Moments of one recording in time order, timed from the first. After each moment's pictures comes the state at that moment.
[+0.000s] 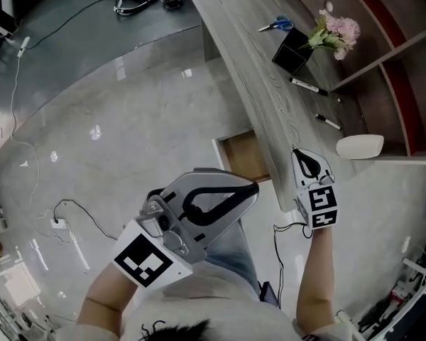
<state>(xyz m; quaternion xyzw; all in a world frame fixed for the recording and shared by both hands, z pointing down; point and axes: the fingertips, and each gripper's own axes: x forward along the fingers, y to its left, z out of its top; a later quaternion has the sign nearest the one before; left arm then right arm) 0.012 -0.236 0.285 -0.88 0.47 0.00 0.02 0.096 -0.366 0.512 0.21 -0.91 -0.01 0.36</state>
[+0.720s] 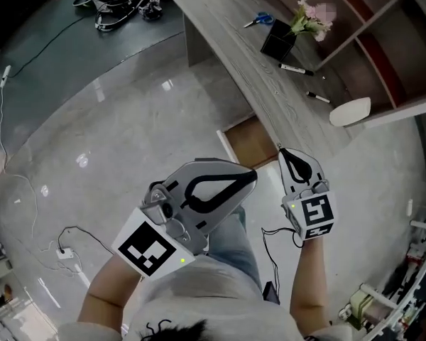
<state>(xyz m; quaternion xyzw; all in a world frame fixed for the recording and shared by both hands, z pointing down) -0.028 -0.143 0.279 -0.92 0.39 0.01 0.04 0.041 -0.236 0.431 0.28 -0.92 -0.01 0.27</state>
